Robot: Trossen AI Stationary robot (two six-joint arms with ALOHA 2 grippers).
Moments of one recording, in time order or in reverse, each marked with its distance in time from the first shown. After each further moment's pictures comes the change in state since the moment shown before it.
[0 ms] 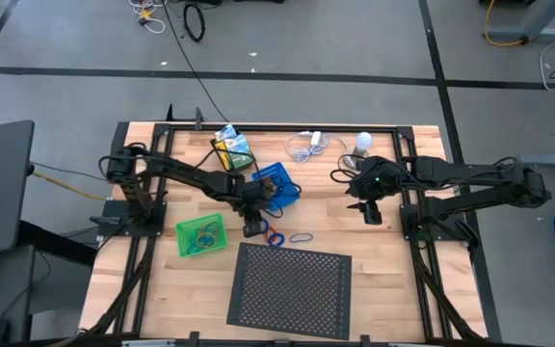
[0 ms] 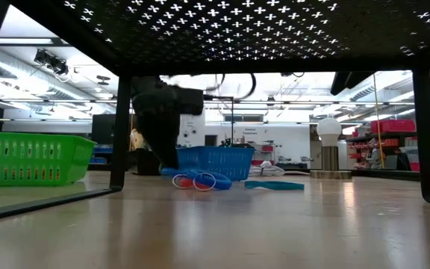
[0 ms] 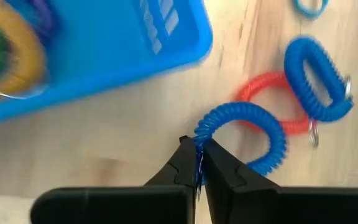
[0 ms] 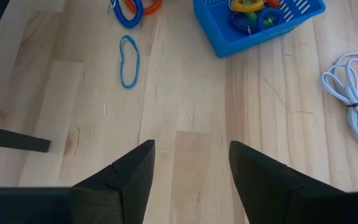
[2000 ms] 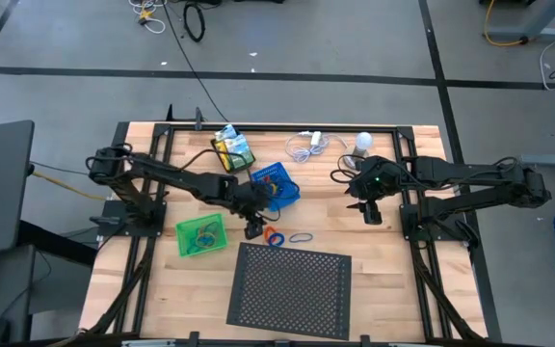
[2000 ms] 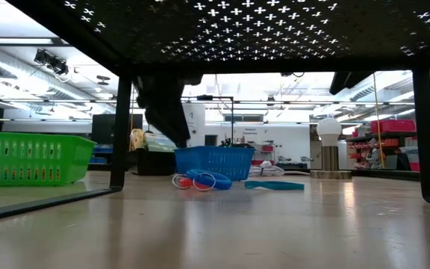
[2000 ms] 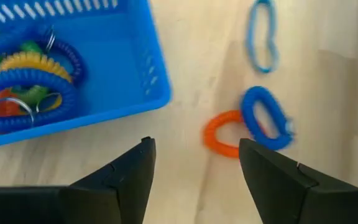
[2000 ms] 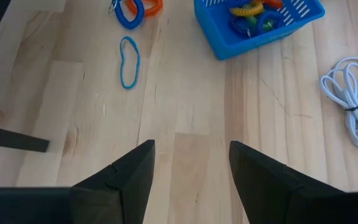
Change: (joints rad) left arm -0.069 -0.119 0.002 0.011 -0.127 -0.106; right arm 0.000 0.000 0.000 0.006 0.000 -0.015
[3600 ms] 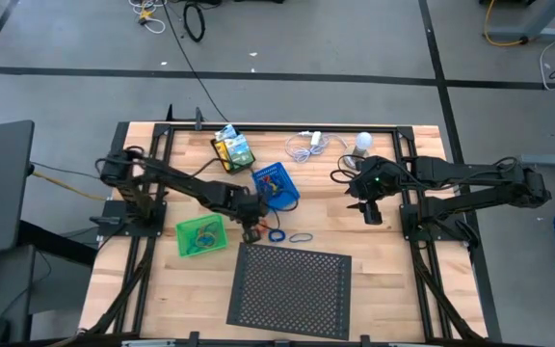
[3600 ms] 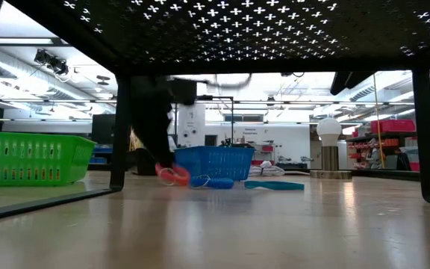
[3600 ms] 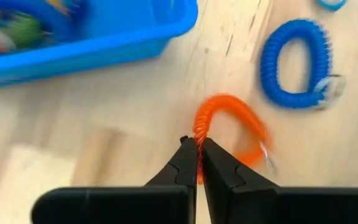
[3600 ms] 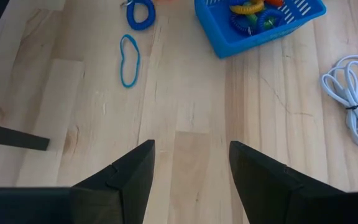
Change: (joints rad) left arm -0.043 0.084 -0.002 -0.074 -0.104 -0.049; right arm 0.000 0.000 0.000 -0.006 0.000 0.000
